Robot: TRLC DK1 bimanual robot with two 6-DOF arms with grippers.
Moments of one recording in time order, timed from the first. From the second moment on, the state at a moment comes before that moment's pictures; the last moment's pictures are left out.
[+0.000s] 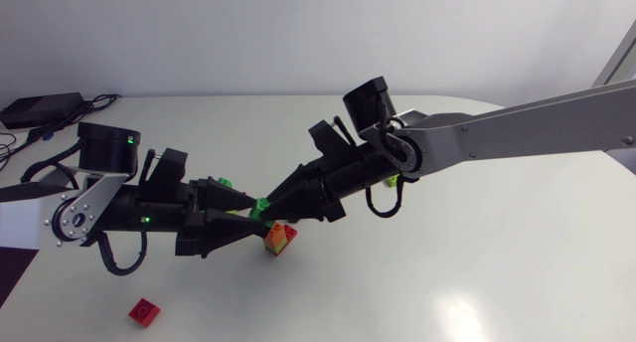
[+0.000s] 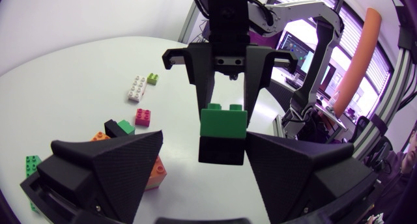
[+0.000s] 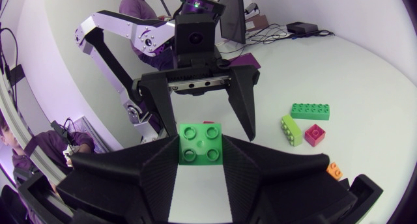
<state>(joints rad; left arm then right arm) -0.17 1.36 0.59 0.04 1.04 0.32 0.56 1.80 1.16 -0.08 -1.16 -0.33</state>
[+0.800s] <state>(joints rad) -0.18 1.36 0.59 0.03 1.04 0.32 0.56 1.80 1.16 -0.07 -1.14 -0.34</state>
